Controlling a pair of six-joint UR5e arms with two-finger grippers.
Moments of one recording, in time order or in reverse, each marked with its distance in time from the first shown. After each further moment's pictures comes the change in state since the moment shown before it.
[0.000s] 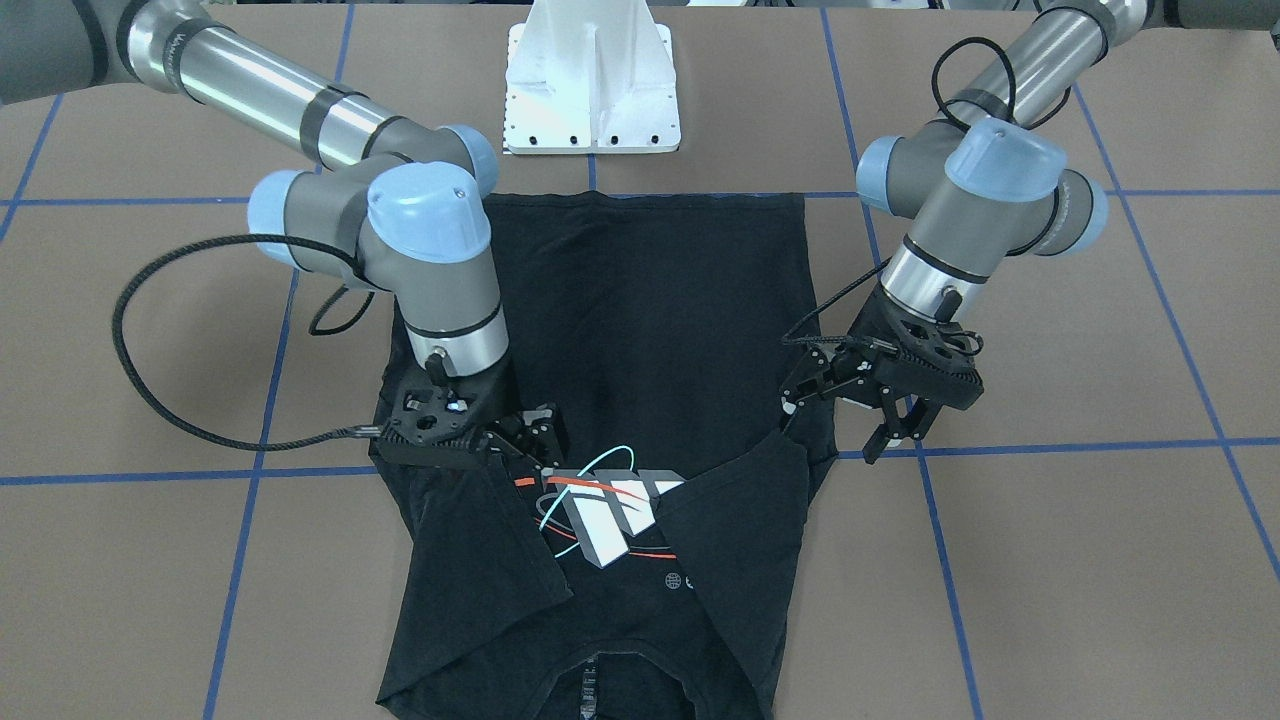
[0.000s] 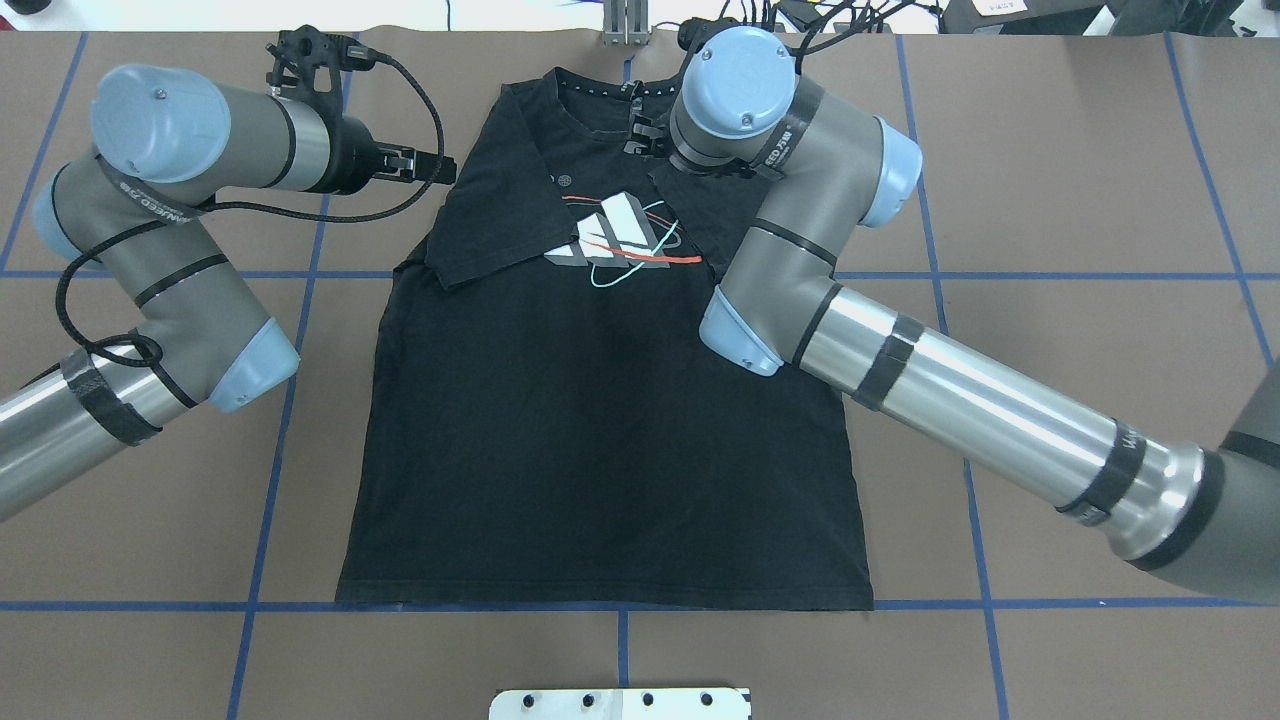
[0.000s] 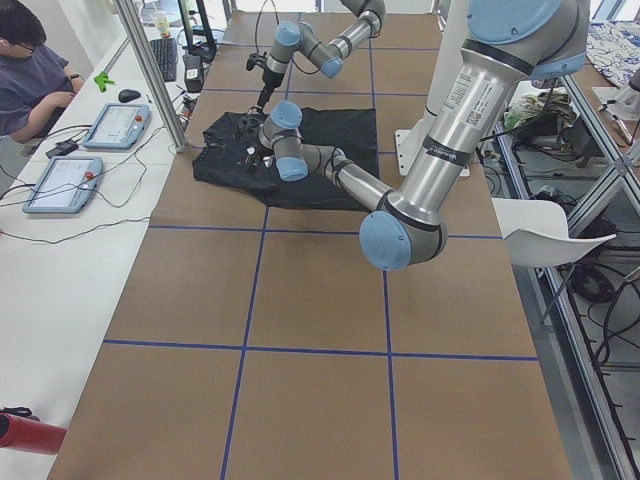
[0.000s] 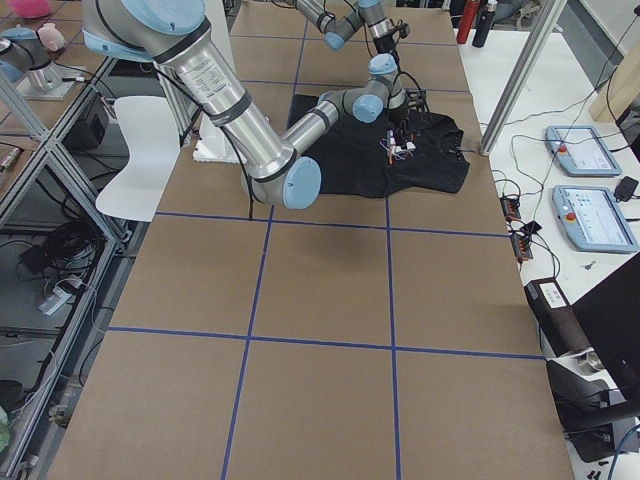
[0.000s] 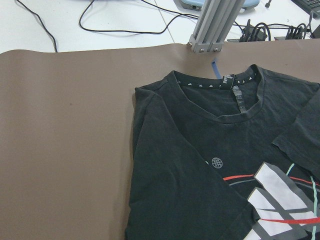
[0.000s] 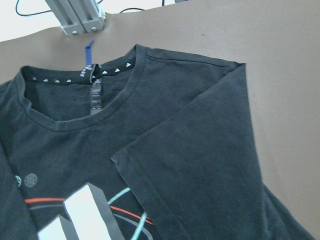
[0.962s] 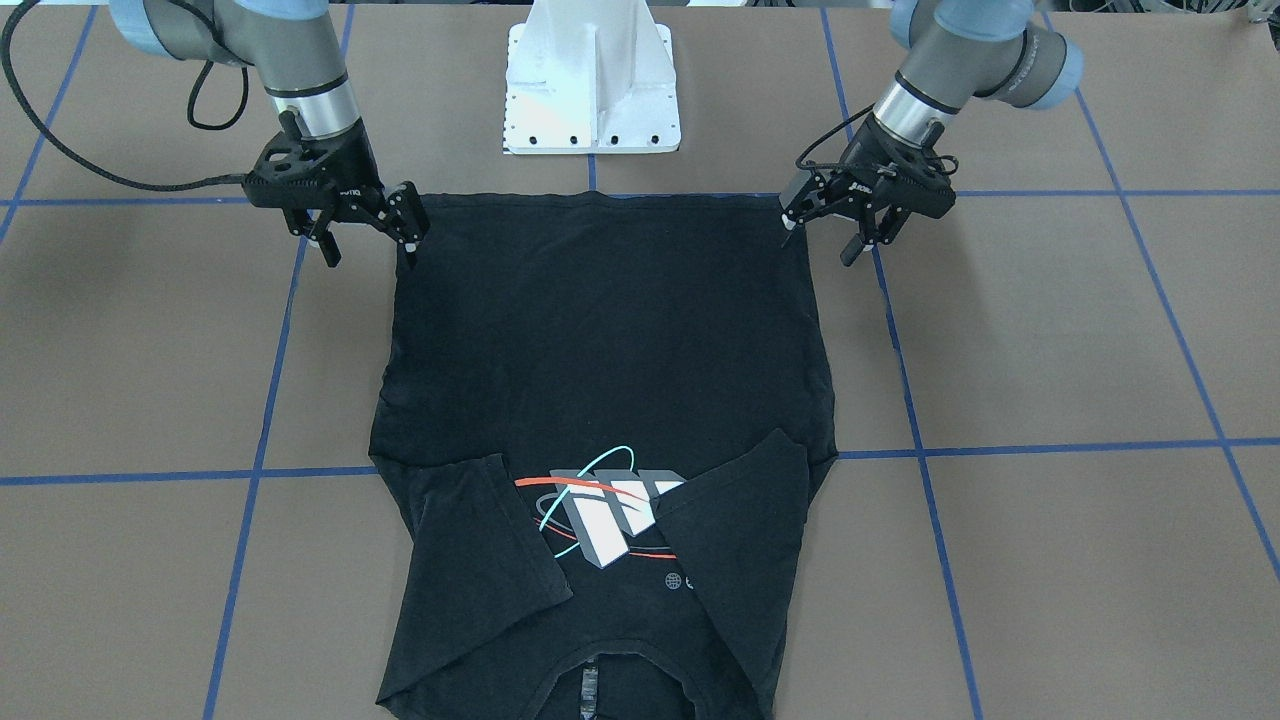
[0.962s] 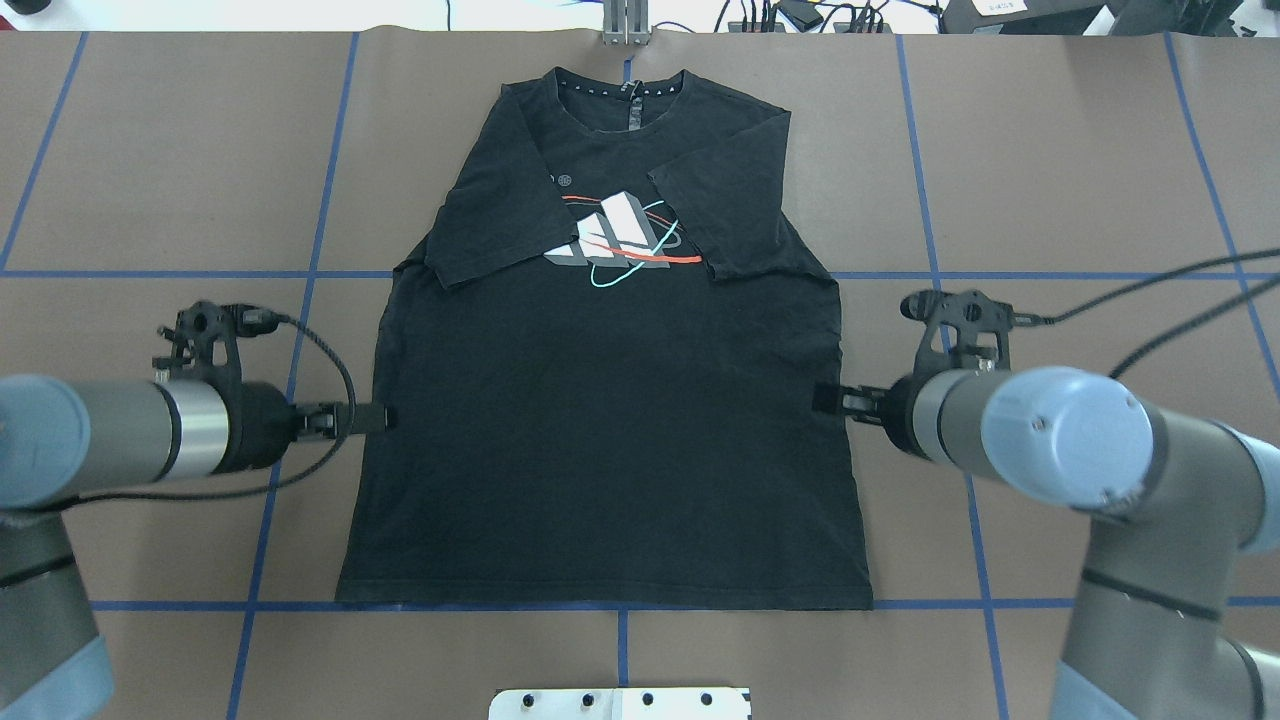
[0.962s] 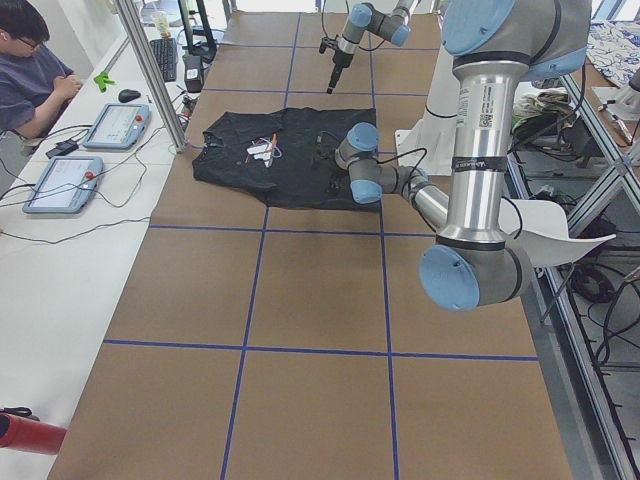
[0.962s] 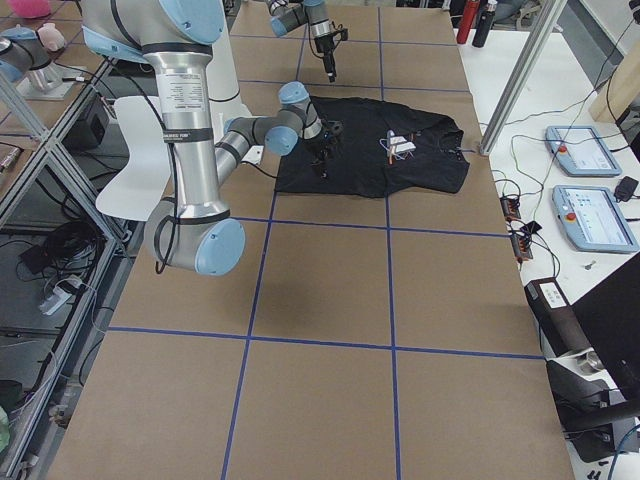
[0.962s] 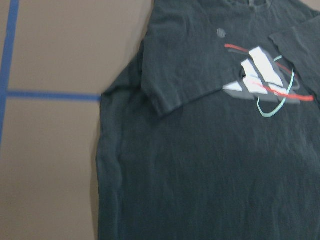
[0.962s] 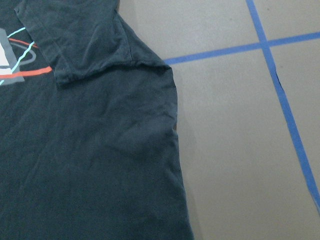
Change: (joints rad) left arm 0.370 0.446 -0.428 -0.001 0.160 -0.391; right arm -0.323 -0.631 0.675 -0.058 -0.194 0.194
